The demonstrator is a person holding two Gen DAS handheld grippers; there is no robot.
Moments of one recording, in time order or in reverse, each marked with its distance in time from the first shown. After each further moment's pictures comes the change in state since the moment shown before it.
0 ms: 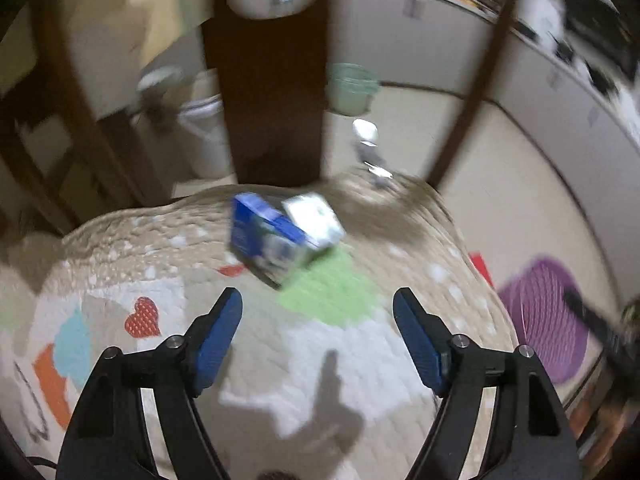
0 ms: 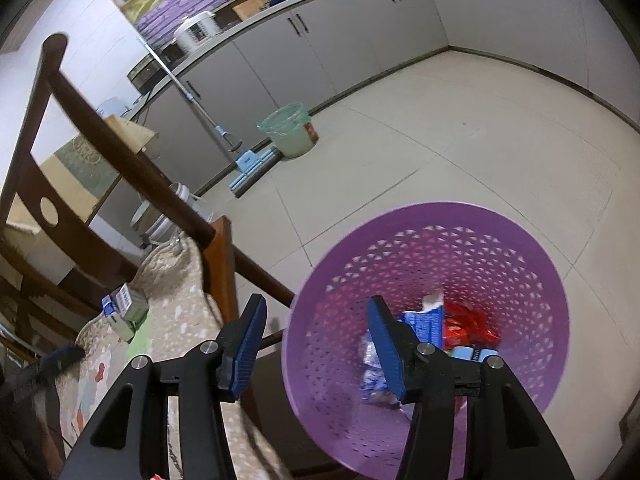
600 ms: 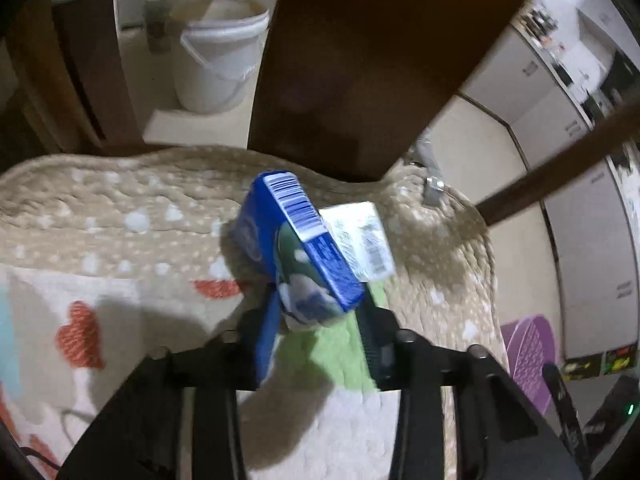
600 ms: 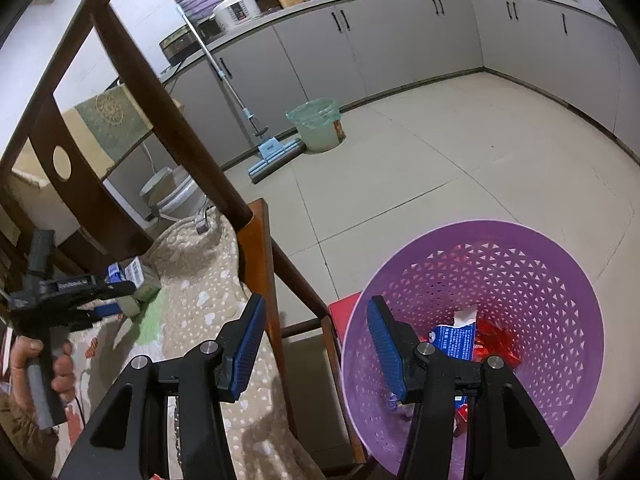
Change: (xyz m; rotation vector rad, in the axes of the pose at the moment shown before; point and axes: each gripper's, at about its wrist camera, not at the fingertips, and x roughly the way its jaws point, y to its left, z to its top) left arm 0.073 0.046 0.024 -0.184 0.147 -0.131; right arm 0.020 0.047 -0.008 -0.147 0.024 0.007
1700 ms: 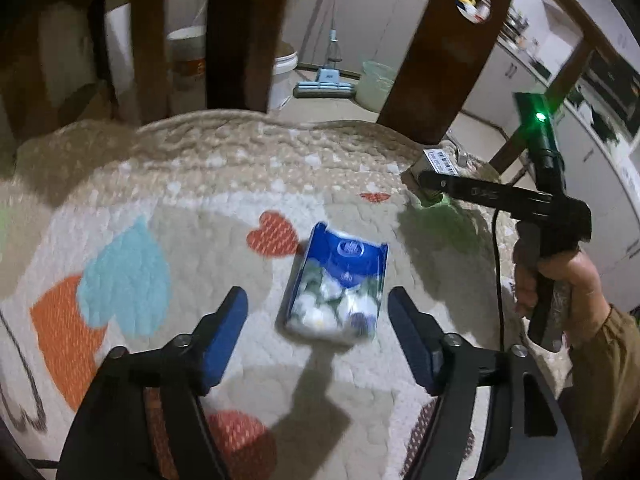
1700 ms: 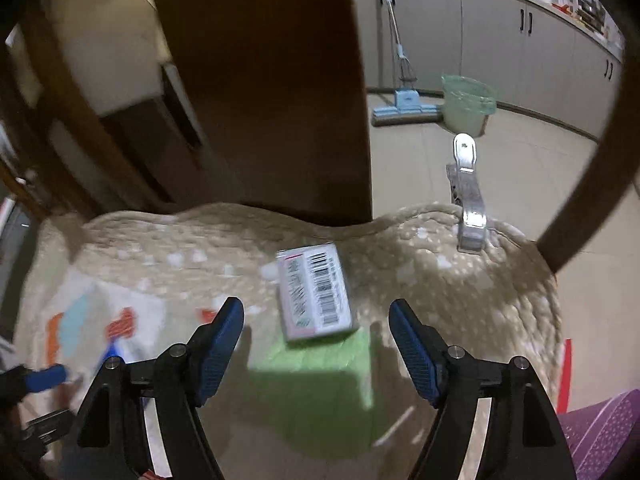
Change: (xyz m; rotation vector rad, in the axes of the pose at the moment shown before) left arm -0.091 0.110 -0.090 0.109 -0.131 0.042; right arm 0.161 0.243 0.008 -0.461 0.262 0.109
